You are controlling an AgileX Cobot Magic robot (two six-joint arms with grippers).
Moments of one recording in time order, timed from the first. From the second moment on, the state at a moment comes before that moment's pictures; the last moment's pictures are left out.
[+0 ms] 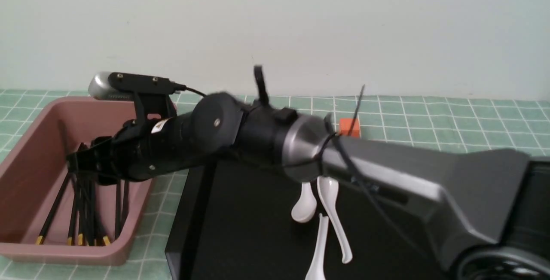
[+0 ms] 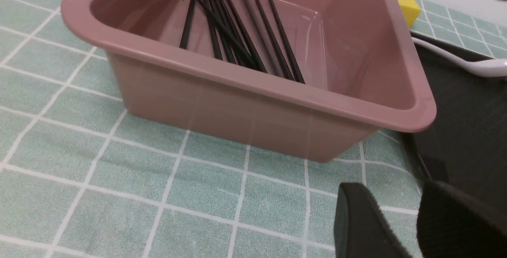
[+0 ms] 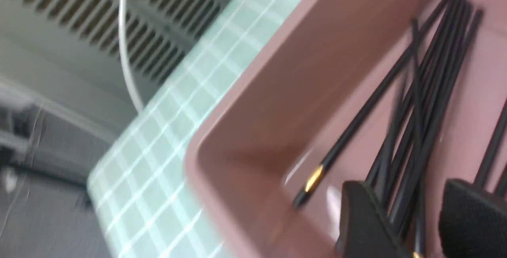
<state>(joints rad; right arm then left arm) 0.87 2.23 -1.95 0.85 0.44 -0.24 -0.07 -0.01 0.03 0.00 0.39 -0.33</state>
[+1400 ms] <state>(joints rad) 0.59 0.28 -0.33 -0.12 0.24 0.10 -0.07 -0.01 0.03 0.00 0.39 -0.33</state>
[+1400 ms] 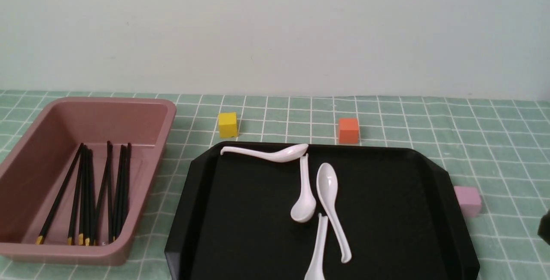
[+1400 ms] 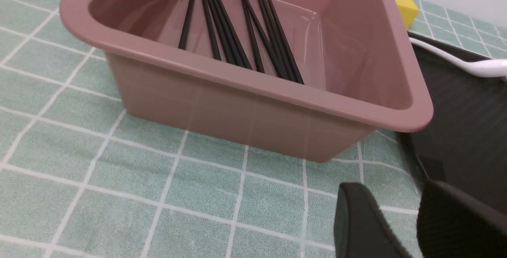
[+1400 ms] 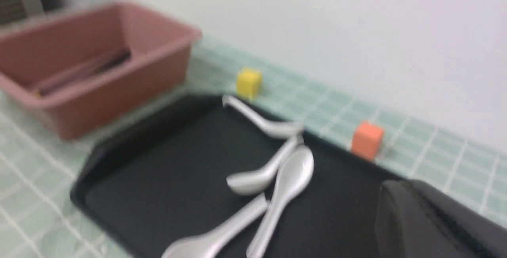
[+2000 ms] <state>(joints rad) 0.59 0.17 -0.08 -0.13 0.17 0.11 -0.07 -0.01 0.03 0.00 0.39 -0.33</state>
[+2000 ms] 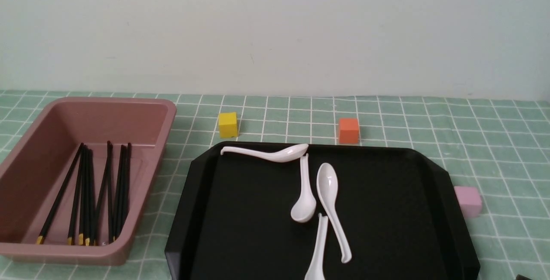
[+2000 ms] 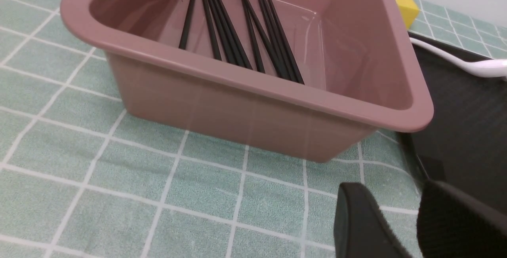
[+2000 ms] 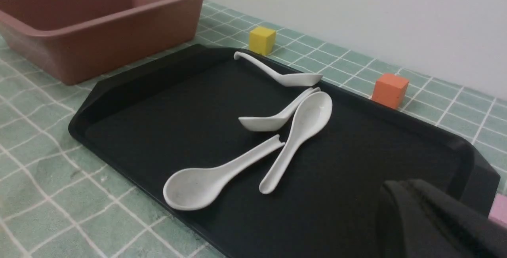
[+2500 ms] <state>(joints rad) 0.40 0.12 -0.08 -0.07 0.26 0.09 -0.07 -0.01 0.03 0.00 0.39 -0.33</state>
